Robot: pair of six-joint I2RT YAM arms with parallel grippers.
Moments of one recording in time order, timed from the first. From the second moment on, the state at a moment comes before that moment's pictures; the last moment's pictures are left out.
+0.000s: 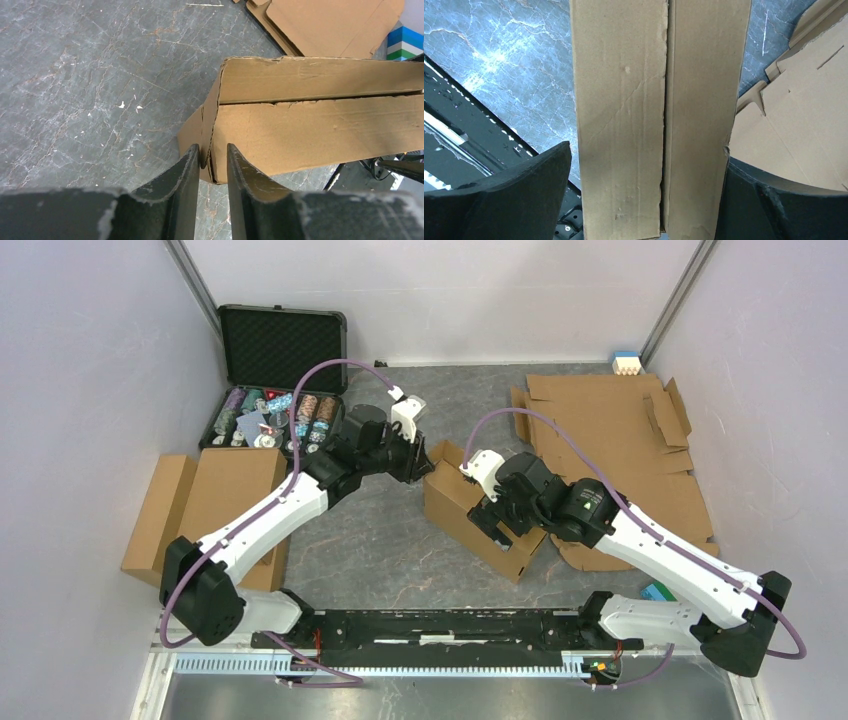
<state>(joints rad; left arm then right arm) -0.63 1.34 1.09 -0.27 0.30 -0.12 0.91 1.11 1.13 -0.93 0.18 -0.08</state>
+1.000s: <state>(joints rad) -0.63 1.37 1.17 -0.31 0.29 -0.12 0.91 1.11 1.13 -0.93 0.16 -0.08</state>
